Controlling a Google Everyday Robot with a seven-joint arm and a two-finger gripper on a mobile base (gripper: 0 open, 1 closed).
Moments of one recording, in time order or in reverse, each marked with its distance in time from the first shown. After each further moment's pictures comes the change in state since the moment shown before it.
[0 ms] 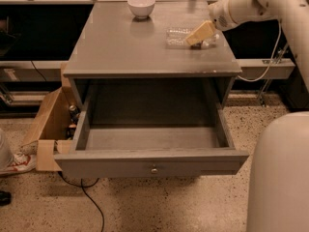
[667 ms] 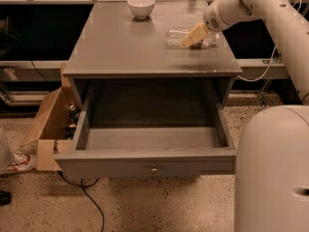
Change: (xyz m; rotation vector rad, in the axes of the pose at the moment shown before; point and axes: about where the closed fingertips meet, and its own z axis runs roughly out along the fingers) arm 0.008 -0.008 0.029 0.039 0.083 0.007
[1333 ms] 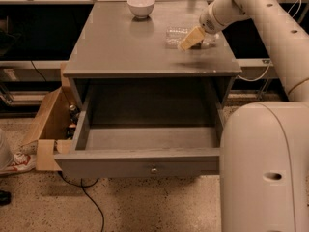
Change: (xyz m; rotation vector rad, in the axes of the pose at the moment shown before) arm 0.012 0.003 0.020 -0.033 0.082 0.007
